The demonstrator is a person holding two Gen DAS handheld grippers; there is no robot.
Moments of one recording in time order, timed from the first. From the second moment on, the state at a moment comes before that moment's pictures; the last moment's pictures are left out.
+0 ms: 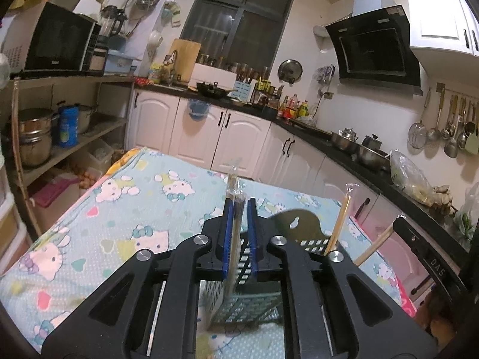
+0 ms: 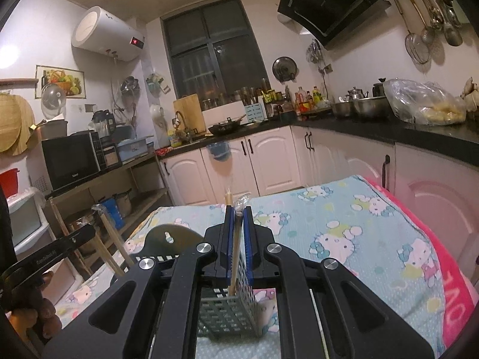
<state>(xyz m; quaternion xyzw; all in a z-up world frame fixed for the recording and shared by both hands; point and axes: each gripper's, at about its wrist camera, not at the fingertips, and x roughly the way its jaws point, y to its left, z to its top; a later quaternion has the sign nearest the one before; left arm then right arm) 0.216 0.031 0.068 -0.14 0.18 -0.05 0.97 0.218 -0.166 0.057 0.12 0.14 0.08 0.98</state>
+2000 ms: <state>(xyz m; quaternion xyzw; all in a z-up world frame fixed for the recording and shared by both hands) 0.141 0.059 0.011 -0.13 0.29 -0.04 0.95 0.131 -0.134 0.021 0.05 0.28 0.15 0.95</state>
